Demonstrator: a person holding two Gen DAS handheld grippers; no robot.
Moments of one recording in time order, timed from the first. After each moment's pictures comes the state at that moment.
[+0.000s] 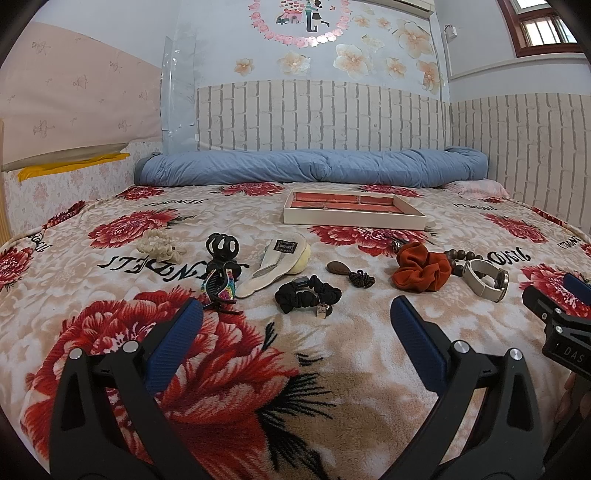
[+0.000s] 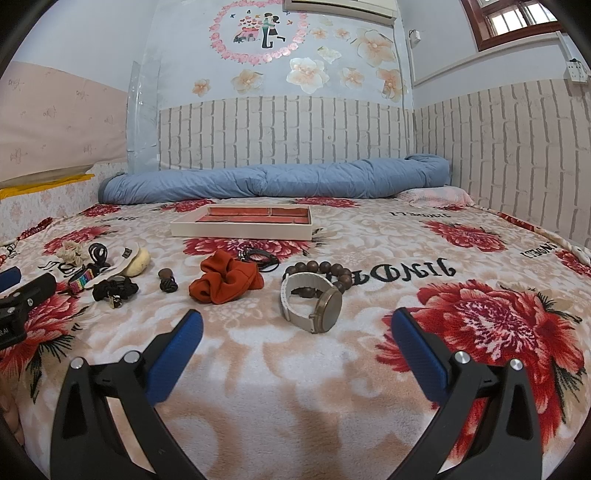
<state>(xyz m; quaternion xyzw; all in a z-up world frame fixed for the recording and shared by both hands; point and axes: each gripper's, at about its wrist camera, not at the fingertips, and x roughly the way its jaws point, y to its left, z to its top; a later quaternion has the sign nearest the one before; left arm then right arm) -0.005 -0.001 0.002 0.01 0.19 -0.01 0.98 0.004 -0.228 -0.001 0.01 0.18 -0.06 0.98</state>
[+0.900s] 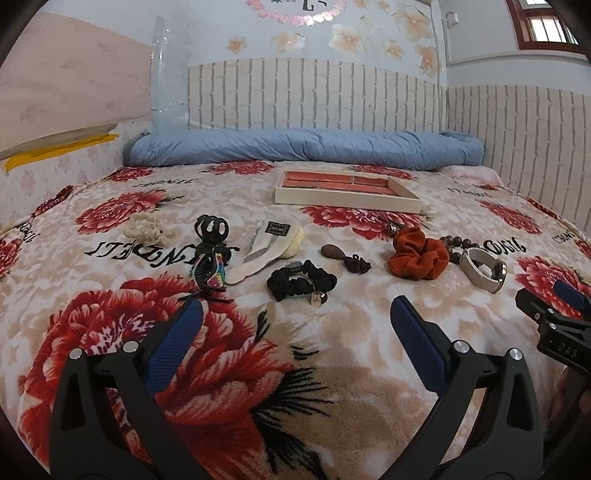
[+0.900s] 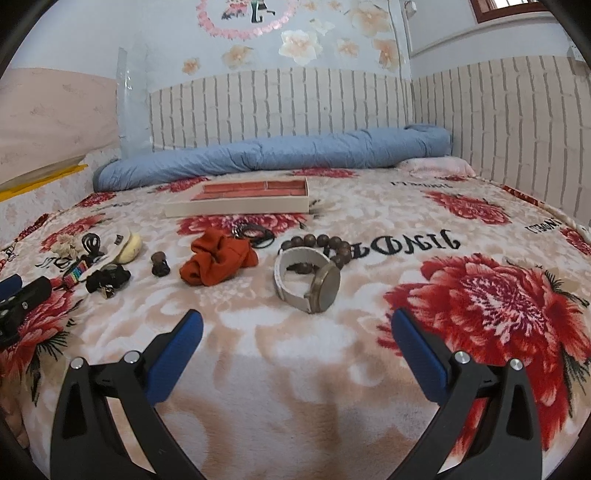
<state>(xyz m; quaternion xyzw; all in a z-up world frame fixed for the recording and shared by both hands) 0.016 0.000 -0.001 0.00 0.24 -0.03 0.97 0.021 -0.238 -0.006 0.03 0.24 -0.06 0.97</state>
